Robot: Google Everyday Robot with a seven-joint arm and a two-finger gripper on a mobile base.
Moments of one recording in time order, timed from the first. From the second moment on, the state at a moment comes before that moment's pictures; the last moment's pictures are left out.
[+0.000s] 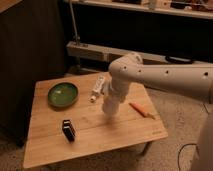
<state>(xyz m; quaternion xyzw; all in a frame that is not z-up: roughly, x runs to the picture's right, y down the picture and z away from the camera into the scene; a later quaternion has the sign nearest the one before) 0.047 0.027 0.710 -0.22 0.12 0.70 0.67</state>
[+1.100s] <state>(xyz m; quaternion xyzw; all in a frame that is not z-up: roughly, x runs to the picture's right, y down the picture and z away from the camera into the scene) -0.036 -0.019 0.553 -0.26 -0.08 0.53 0.80</state>
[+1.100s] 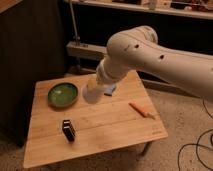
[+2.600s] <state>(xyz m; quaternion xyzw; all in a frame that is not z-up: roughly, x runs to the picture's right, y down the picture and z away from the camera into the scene) -0.157 0.046 0.570 -0.29 -0.06 0.32 0.90</state>
